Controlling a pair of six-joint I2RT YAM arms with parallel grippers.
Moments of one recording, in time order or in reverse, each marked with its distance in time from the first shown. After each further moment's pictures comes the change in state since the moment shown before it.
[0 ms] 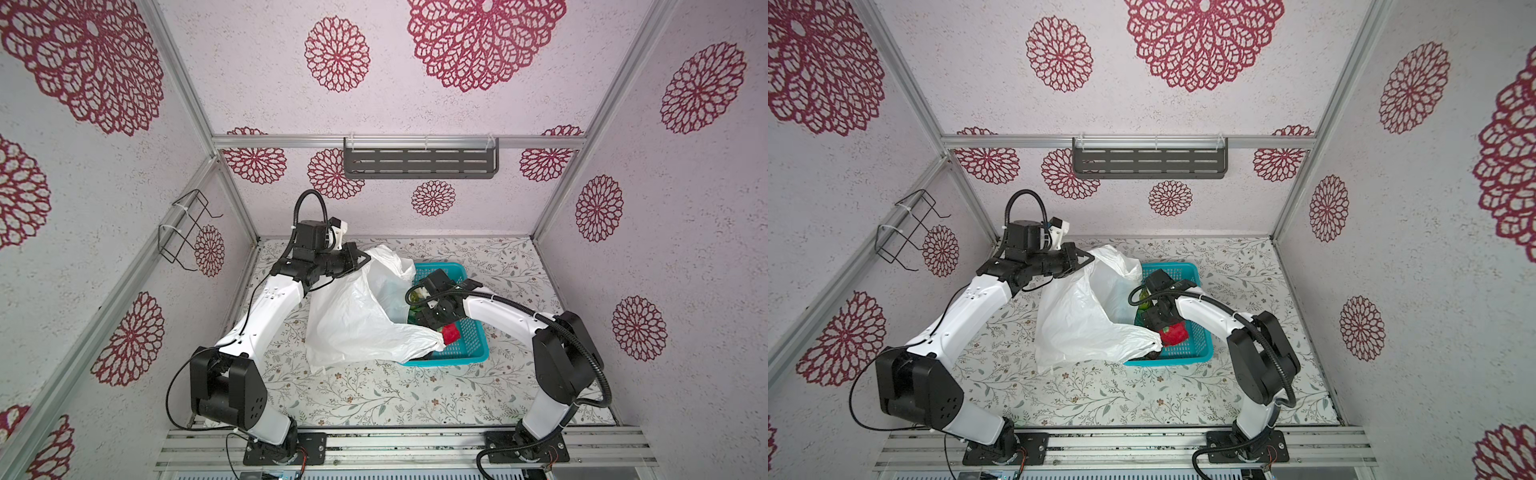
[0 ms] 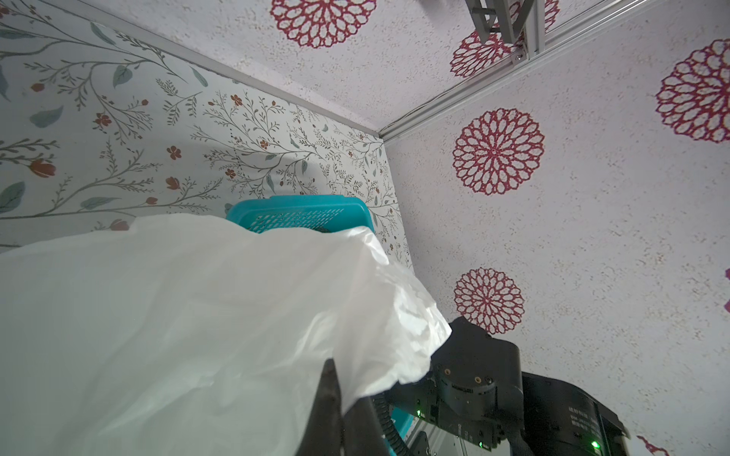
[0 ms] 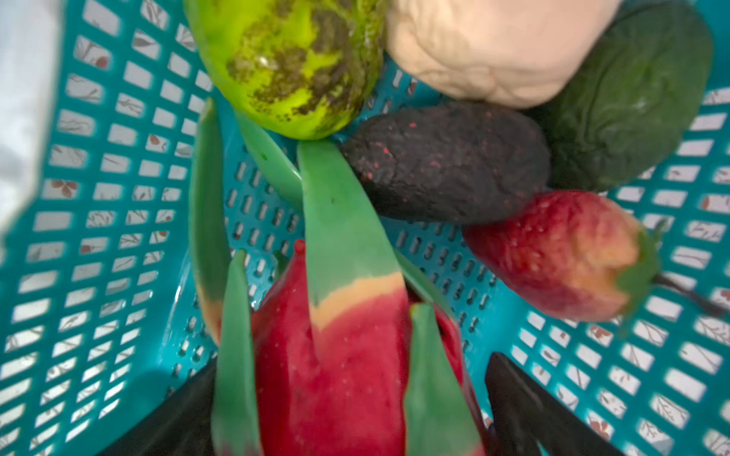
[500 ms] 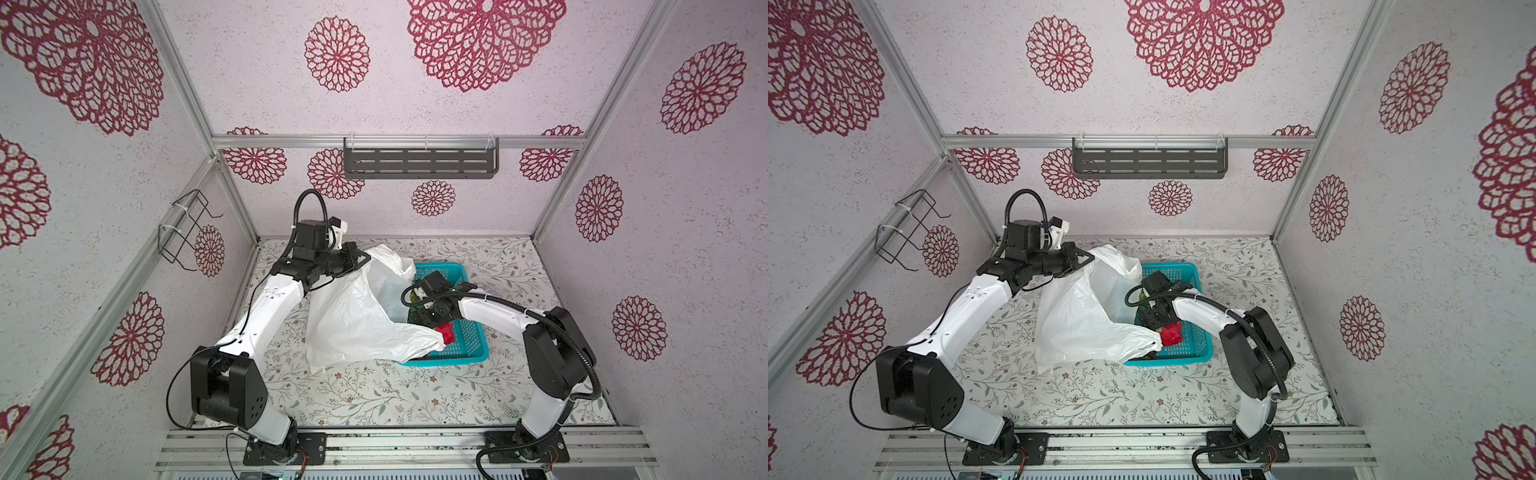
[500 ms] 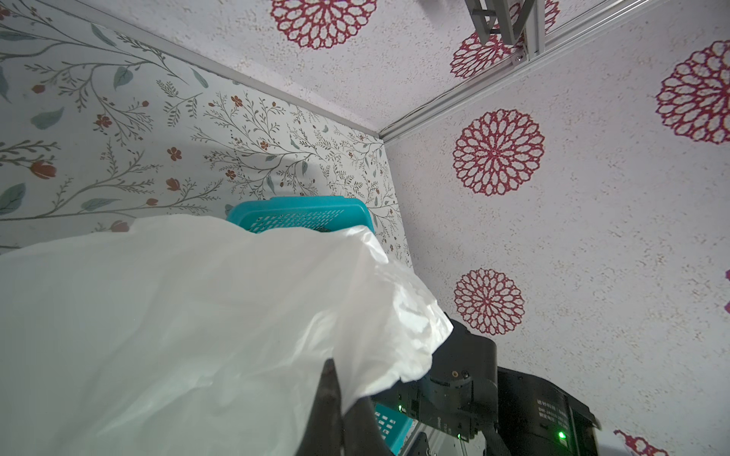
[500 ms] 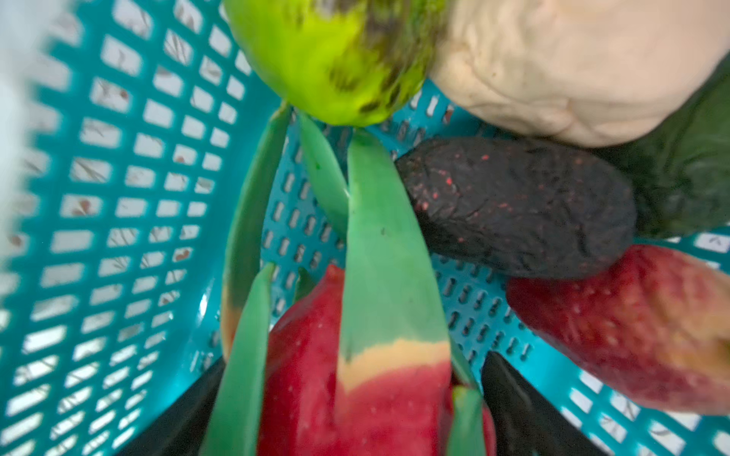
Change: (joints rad) left arm 0.000 0.001 0.002 -0.001 0.000 0.000; right arm -0.001 0.025 -0.043 0.119 -0.068 0.018
